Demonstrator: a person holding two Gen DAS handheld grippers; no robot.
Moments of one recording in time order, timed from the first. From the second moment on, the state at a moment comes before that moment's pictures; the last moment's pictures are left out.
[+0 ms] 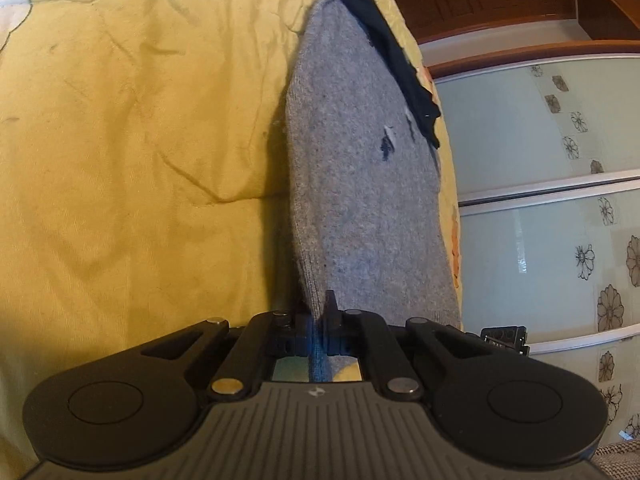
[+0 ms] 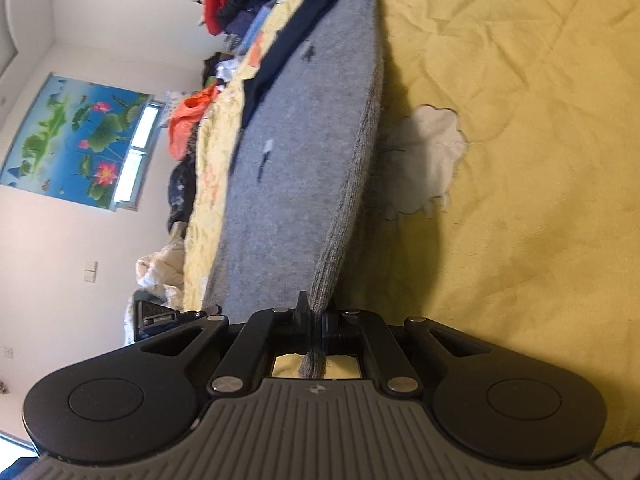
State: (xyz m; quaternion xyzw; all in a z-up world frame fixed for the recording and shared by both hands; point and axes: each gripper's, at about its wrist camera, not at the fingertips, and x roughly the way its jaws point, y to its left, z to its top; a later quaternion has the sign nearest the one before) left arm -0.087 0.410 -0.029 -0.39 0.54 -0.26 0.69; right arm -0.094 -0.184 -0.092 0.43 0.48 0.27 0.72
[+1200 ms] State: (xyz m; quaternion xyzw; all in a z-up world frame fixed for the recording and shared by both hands) left arm 0.282 0.380 0.013 -0.54 0.37 -0.21 0.72; right arm 0.302 -0.224 -0.110 0.62 0.29 0.19 0.71
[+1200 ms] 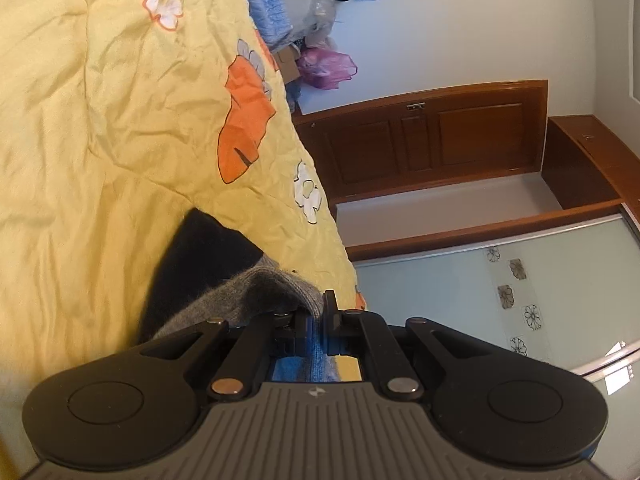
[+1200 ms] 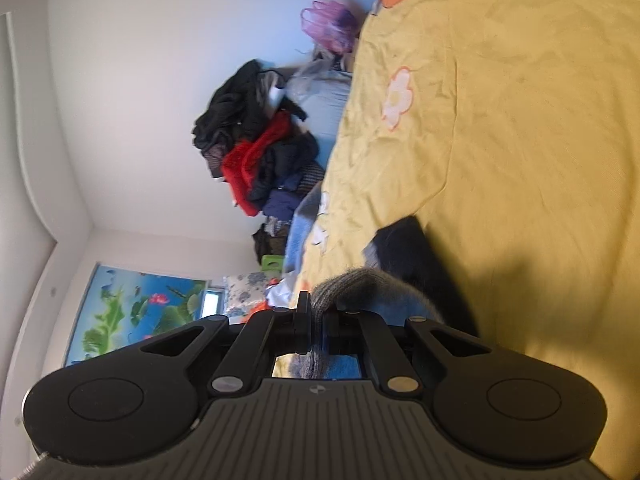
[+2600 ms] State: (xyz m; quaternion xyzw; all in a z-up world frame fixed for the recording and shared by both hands) left arm 0.099 0.384 0.033 -0.35 0.37 -0.08 0.86; right arm 0.115 -0.176 -0.082 0.42 0.38 0.08 0.82
